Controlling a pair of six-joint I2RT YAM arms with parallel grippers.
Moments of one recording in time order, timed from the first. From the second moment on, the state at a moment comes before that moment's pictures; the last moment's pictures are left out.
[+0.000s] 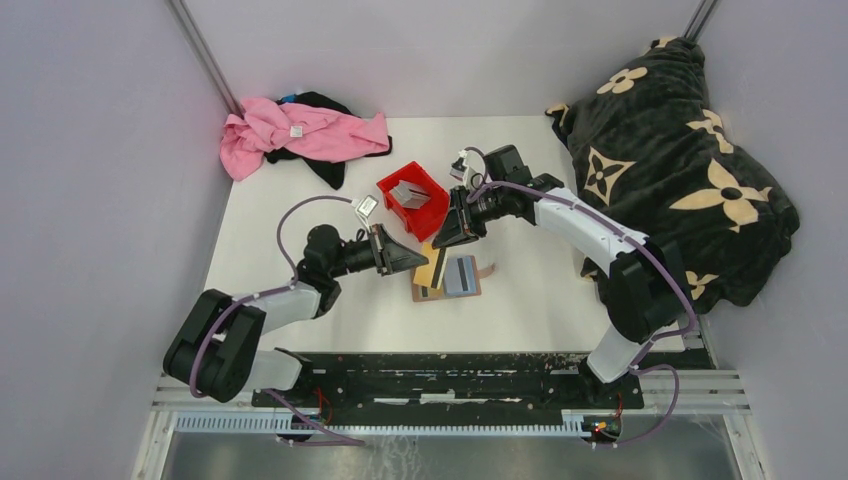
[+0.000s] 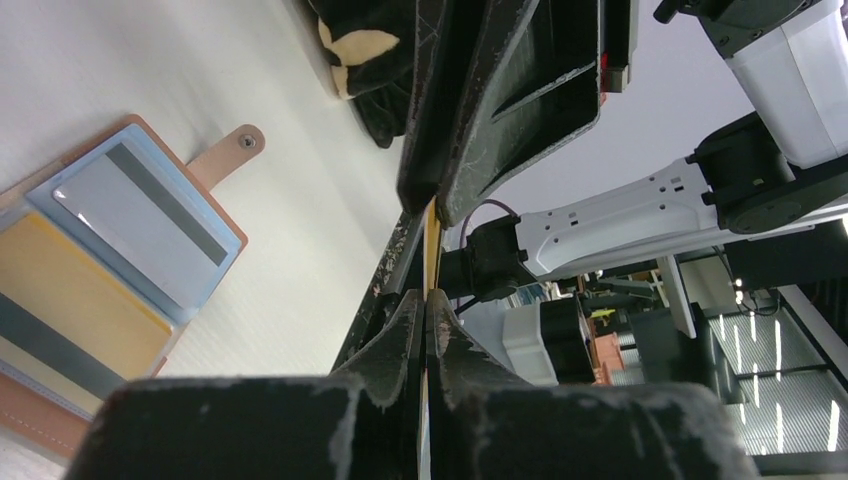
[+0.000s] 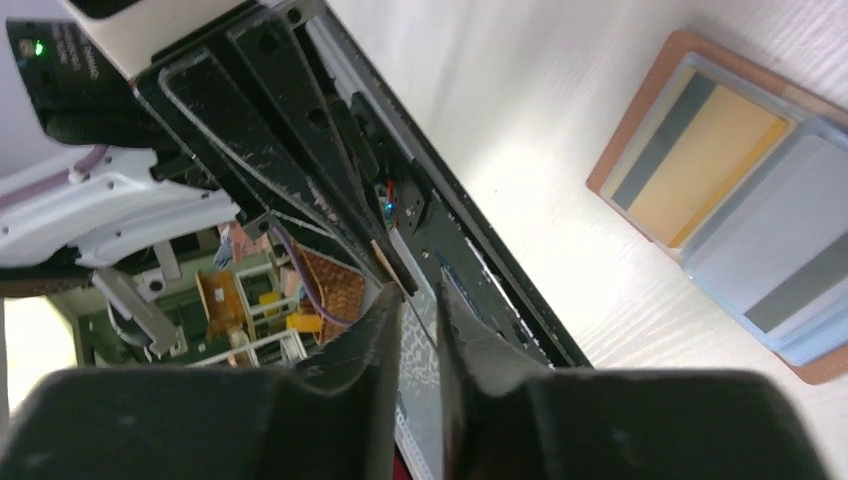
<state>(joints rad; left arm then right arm) -0.41 1.34 0.39 0.90 0.86 -1.05 0.51 1.69 1.30 -0.49 -0.90 0.60</state>
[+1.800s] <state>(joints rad) -0.47 1.44 0.36 0.93 0.45 -1.24 0.50 1.69 1.15 -0.30 -0.76 0.64</state>
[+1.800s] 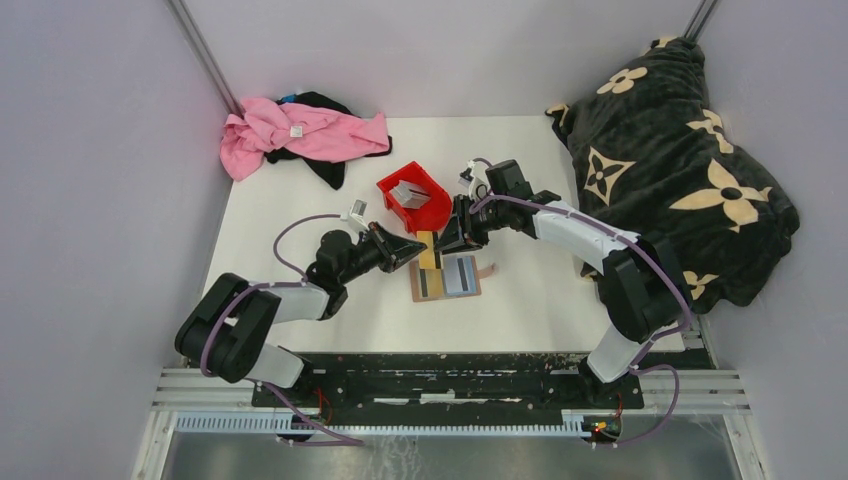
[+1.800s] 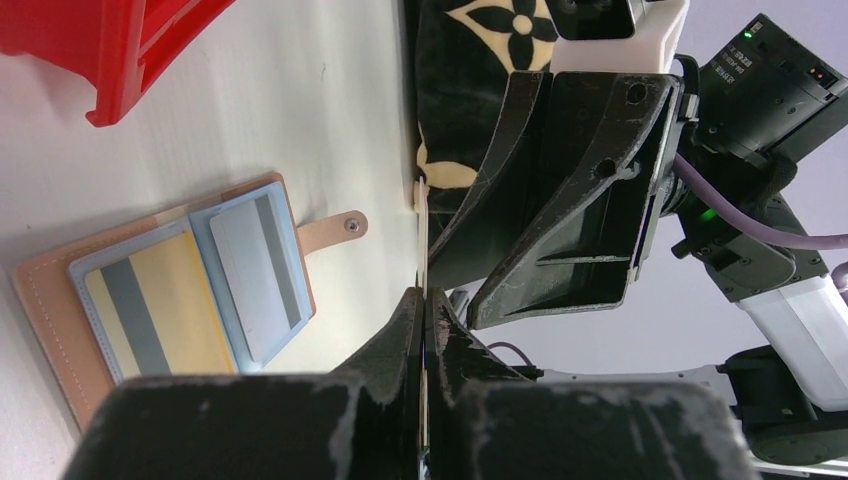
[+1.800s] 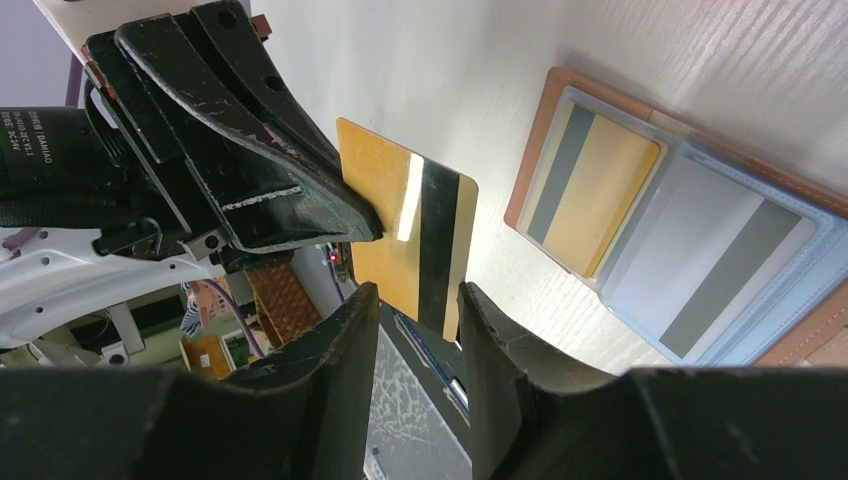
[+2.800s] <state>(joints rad) -0.51 1.53 0.36 0.99 0.37 -1.28 0.48 1.75 1.04 -0.05 -0.82 0.81</state>
